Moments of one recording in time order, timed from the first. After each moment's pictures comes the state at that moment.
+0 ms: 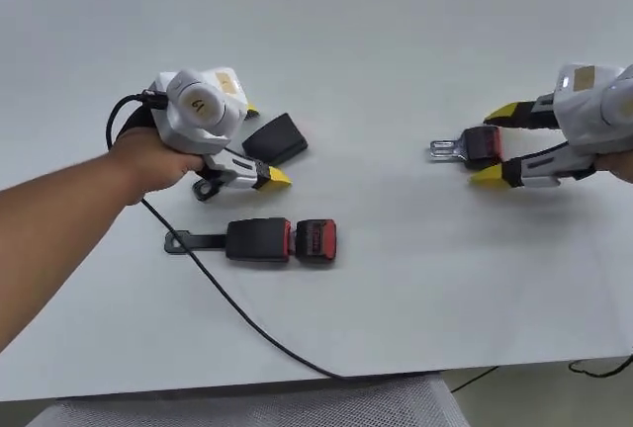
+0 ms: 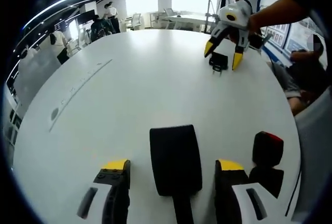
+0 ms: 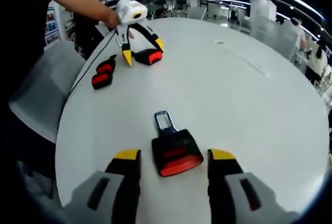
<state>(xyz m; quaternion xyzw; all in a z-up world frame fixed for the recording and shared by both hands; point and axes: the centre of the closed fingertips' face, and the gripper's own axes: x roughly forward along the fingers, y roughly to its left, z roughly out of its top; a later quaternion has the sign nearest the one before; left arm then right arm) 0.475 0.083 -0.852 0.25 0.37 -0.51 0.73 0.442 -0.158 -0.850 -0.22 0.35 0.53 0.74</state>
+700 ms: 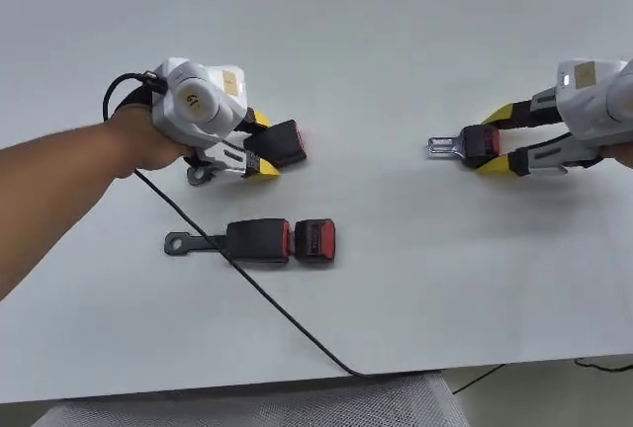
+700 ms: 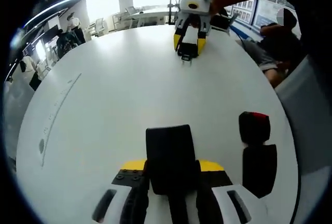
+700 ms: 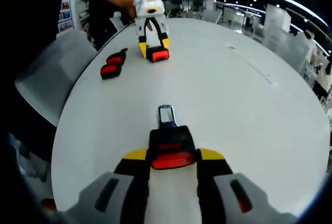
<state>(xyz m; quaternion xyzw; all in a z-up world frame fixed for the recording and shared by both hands) 0.467 0.078 -0.853 0.32 0.34 -0.61 0.64 0.447 -0.166 -0.852 -0.24 0.33 0.56 0.72</state>
